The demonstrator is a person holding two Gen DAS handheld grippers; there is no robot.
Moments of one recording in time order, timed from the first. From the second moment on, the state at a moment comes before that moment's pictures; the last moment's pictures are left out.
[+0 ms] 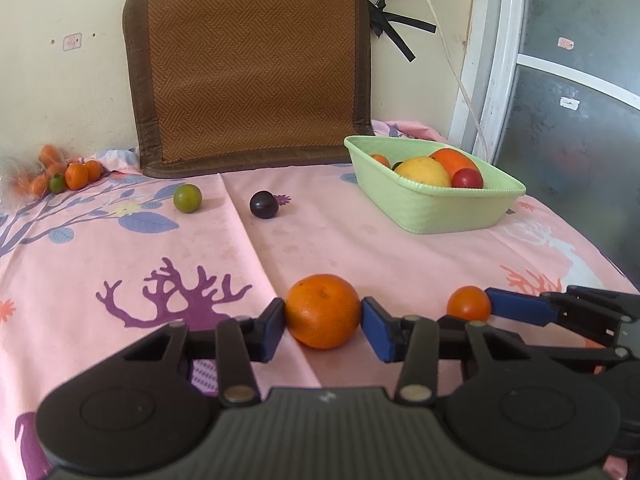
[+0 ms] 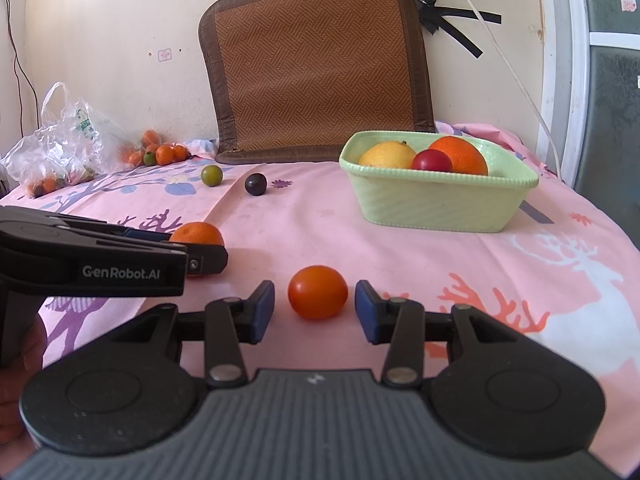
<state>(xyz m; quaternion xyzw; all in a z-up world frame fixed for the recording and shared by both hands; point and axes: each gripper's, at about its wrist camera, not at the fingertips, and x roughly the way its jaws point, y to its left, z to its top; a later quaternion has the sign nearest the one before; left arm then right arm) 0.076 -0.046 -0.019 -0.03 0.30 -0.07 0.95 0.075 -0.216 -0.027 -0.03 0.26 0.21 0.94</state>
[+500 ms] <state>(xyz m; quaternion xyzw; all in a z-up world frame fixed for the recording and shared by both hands) 0.077 -0.048 -0.019 -0.03 0.30 -0.07 0.95 0.078 -0.215 -0.027 -0.04 0.27 0.22 0.94</state>
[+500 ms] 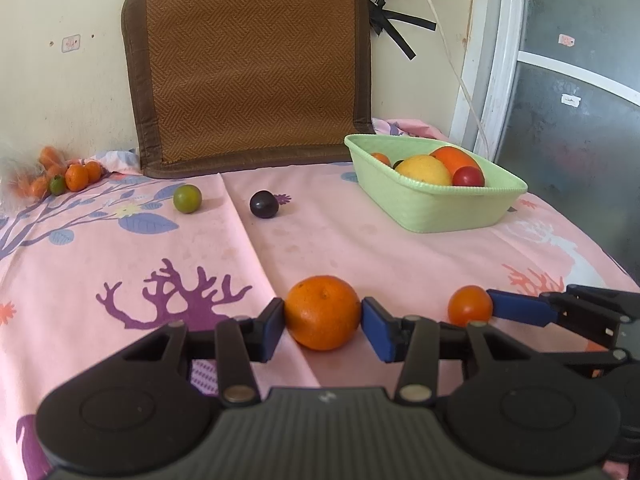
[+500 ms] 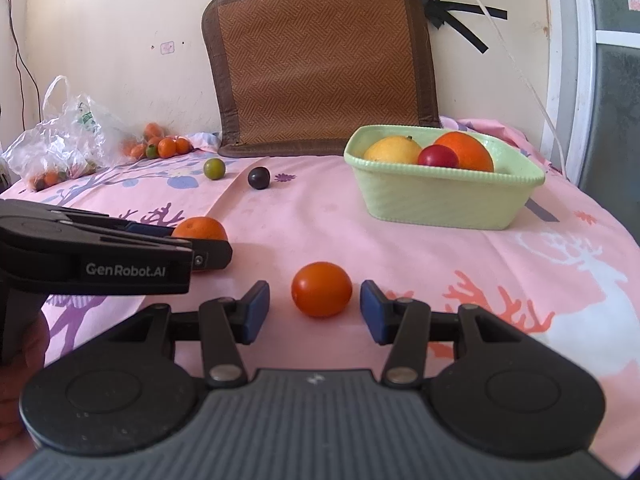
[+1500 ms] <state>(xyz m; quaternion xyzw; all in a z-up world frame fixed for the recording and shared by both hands) 0.243 -0.122 0.048 -0.03 0.29 -0.16 0.94 0.171 -0.299 0.010 -0.01 0.19 0.06 0.98</state>
